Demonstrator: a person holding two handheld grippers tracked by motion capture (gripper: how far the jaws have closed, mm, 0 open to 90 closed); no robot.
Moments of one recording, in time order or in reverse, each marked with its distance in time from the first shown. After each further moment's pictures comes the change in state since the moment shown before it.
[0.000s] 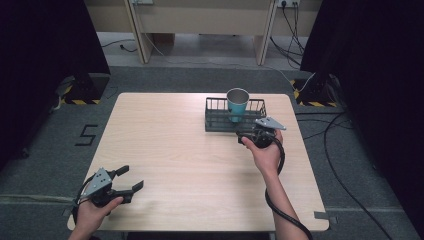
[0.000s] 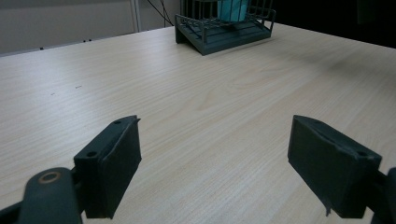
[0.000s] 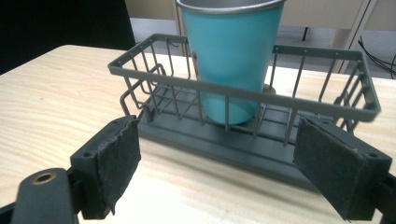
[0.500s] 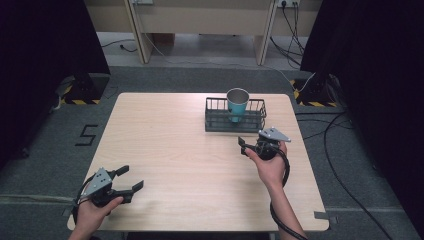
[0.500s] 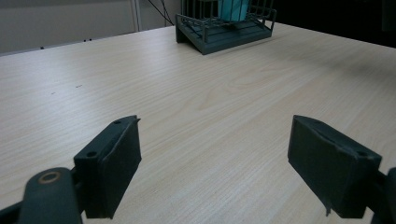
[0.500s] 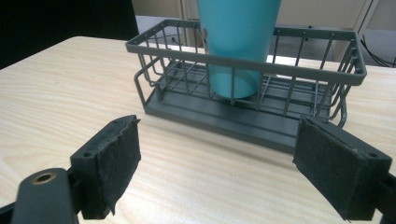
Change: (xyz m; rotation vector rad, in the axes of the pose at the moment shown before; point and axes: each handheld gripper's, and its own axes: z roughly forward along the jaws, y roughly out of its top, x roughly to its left) left arm 0.000 0.000 0.000 0.002 0.003 -0.001; right arm 0.005 -0.021 -0.029 -0.001 0.015 -0.017
